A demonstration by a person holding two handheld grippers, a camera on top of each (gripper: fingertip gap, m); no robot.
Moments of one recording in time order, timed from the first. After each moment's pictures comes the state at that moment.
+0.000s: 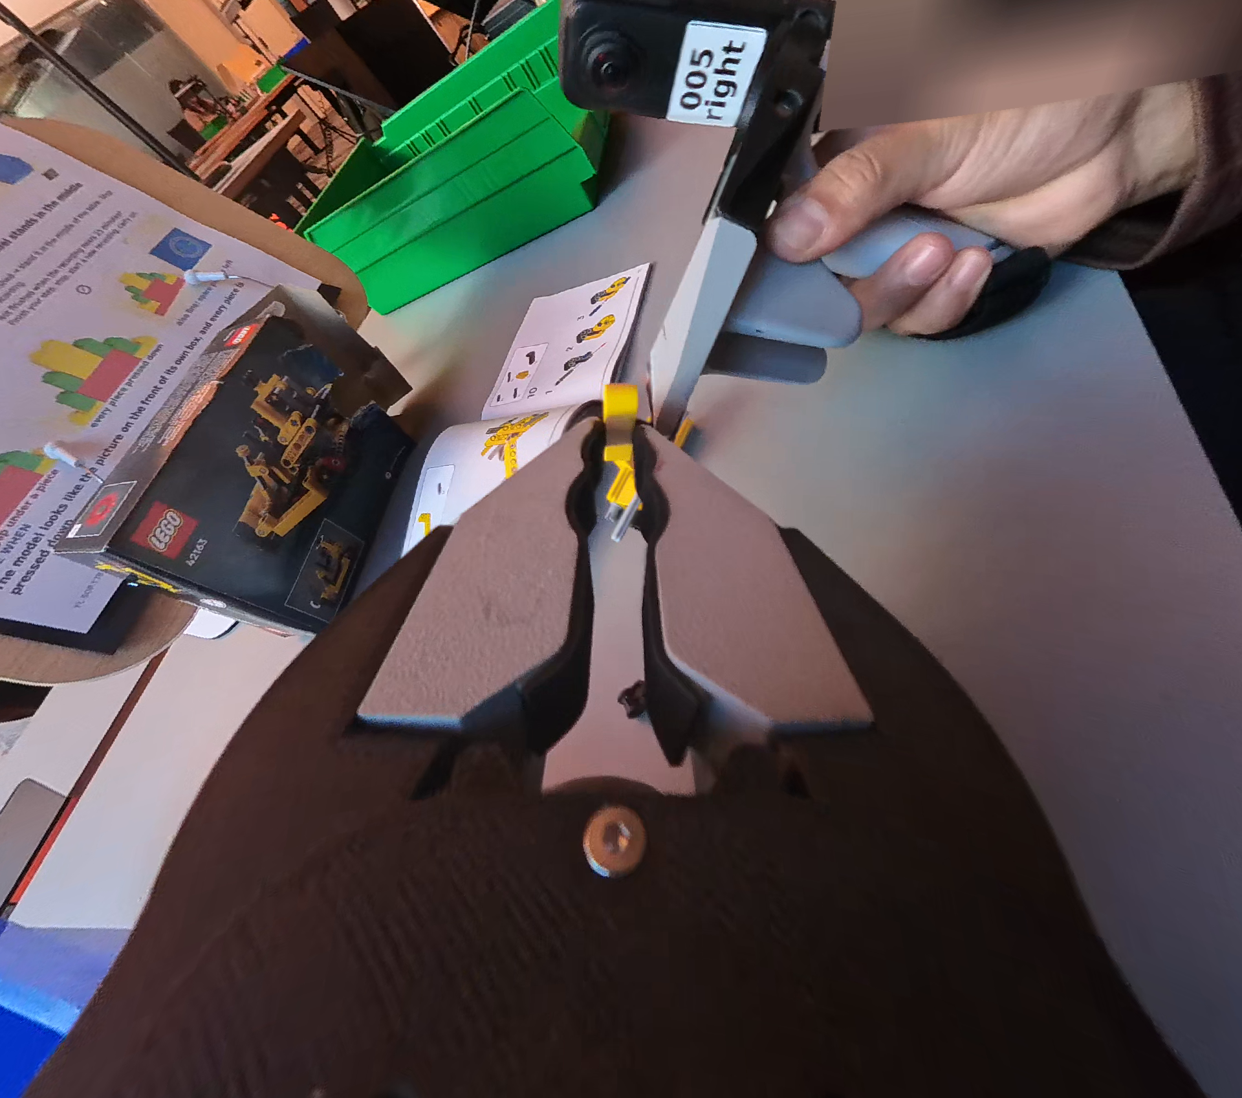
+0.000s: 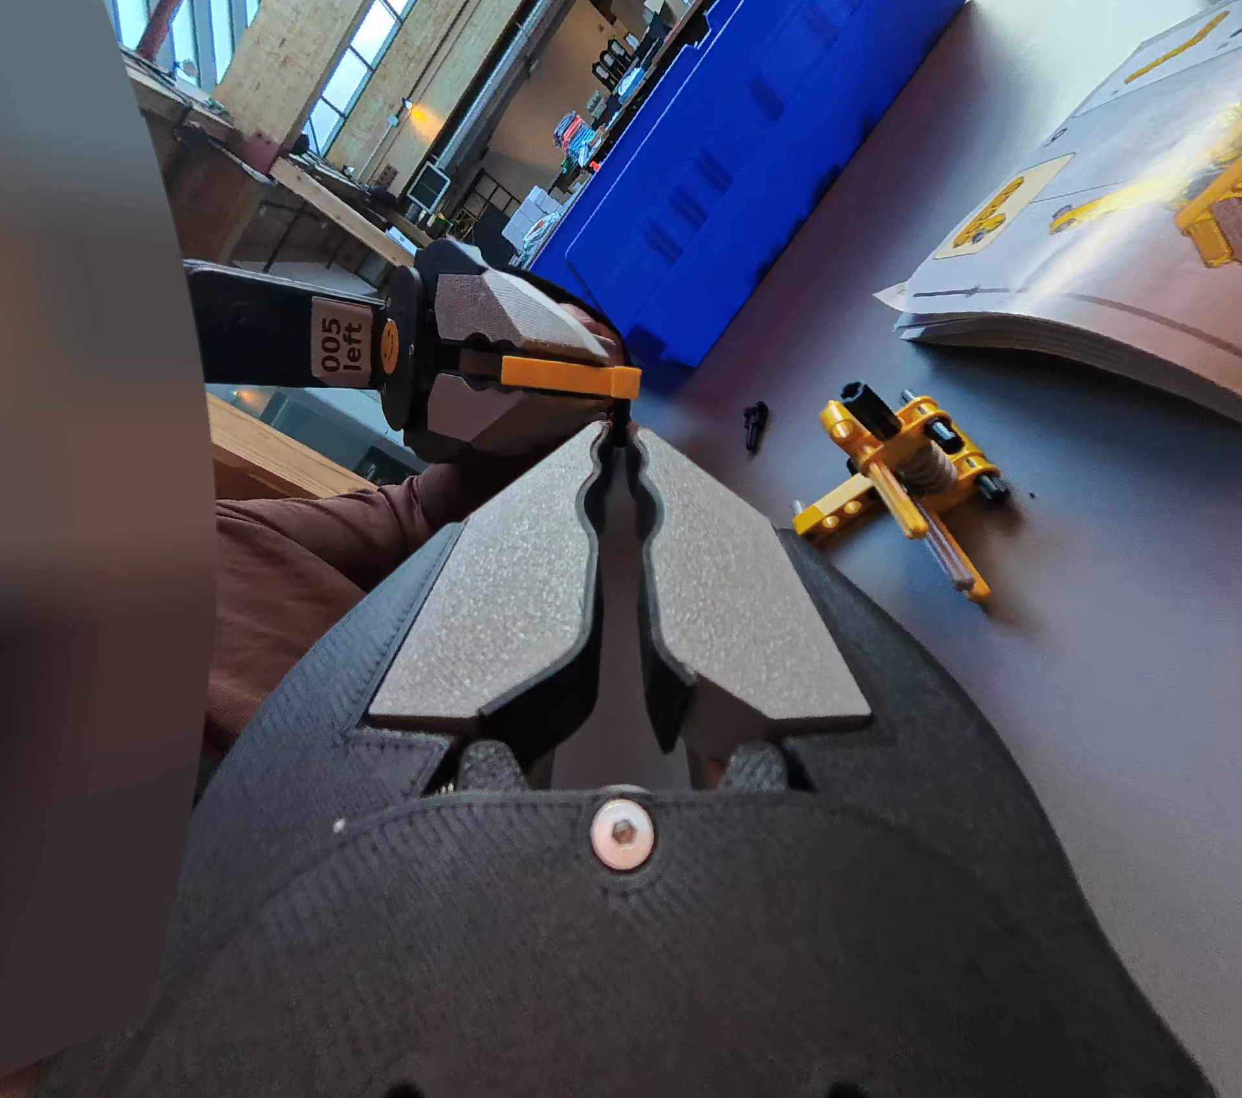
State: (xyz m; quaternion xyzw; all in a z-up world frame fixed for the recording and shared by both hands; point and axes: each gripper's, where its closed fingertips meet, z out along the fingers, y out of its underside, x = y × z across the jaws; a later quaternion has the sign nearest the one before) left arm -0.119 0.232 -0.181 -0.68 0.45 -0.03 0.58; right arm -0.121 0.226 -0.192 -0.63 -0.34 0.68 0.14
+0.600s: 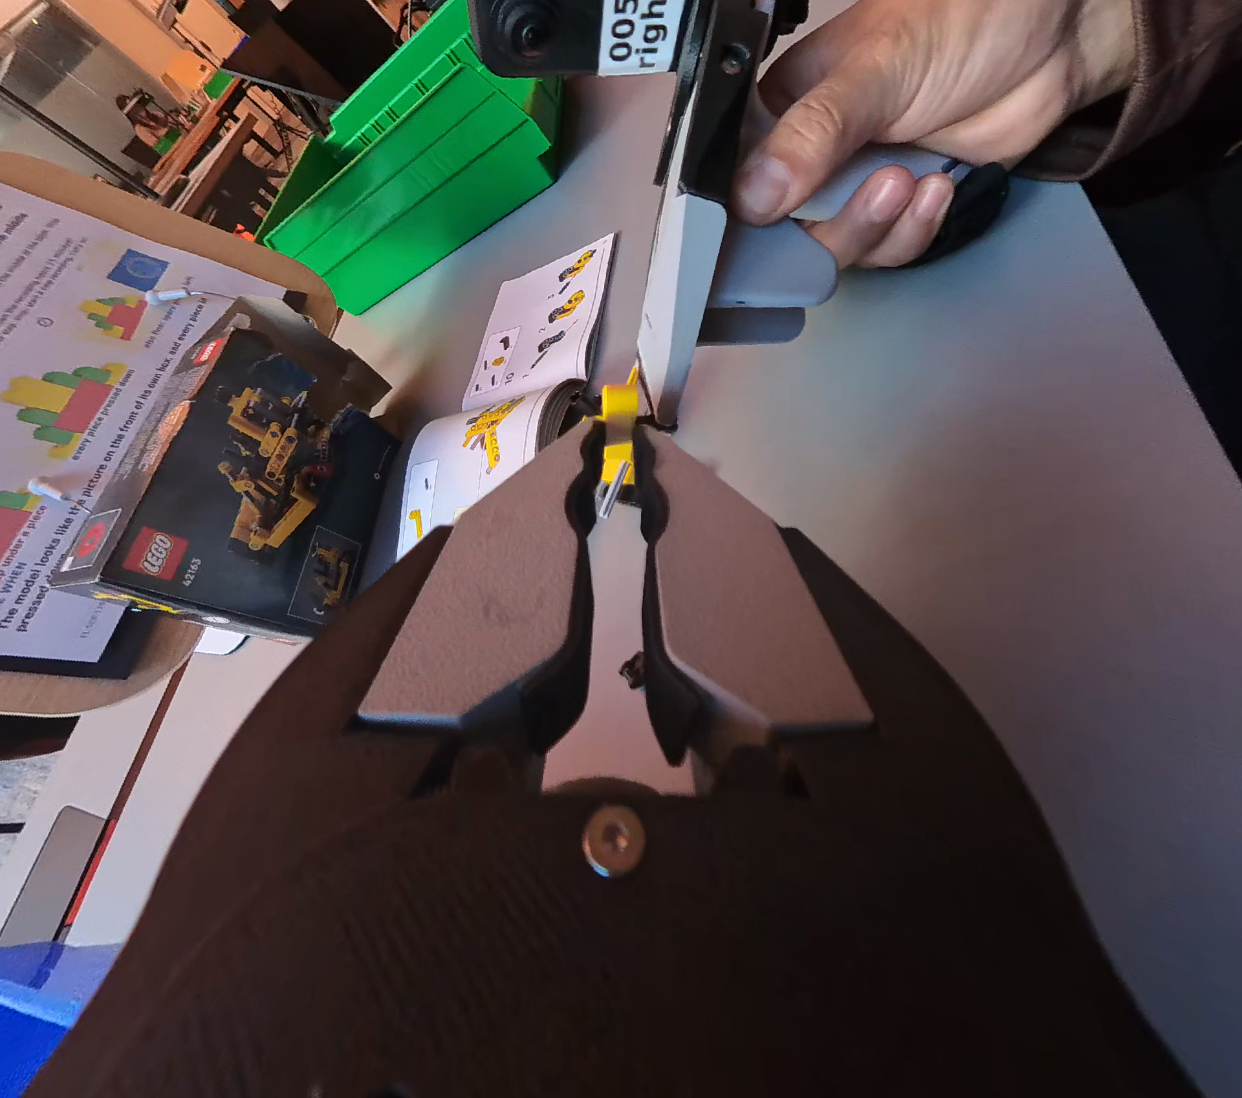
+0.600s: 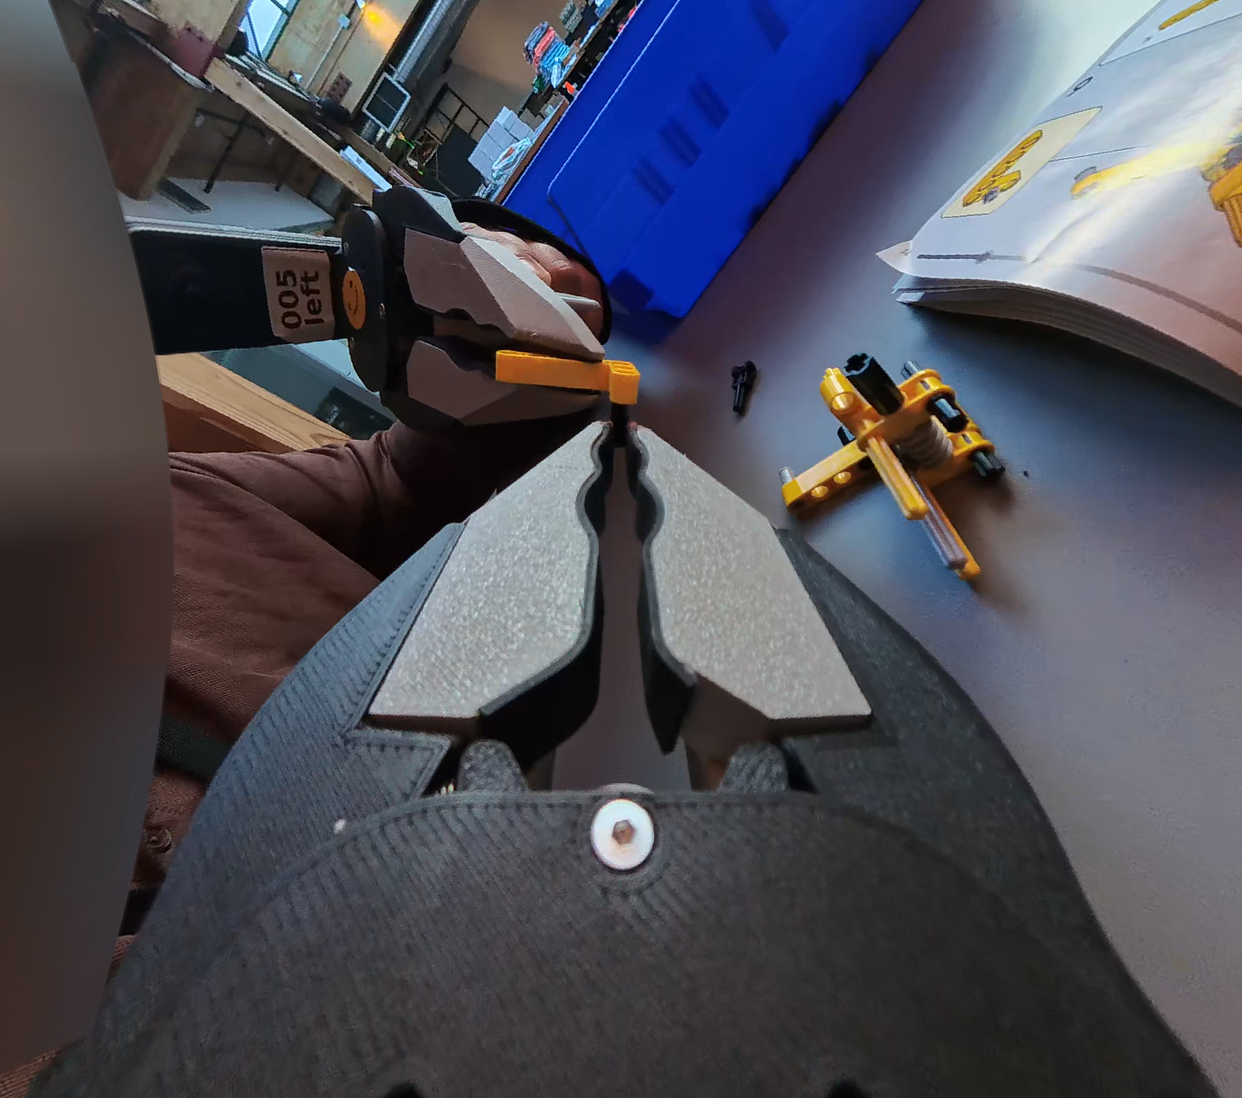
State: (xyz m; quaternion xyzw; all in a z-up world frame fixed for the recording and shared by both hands) left arm -0.119 0.225 -0.191 -0.67 0.49 -0.02 0.55; right arm -0.120 0.219 -0.203 -0.64 -0.39 0.65 0.13
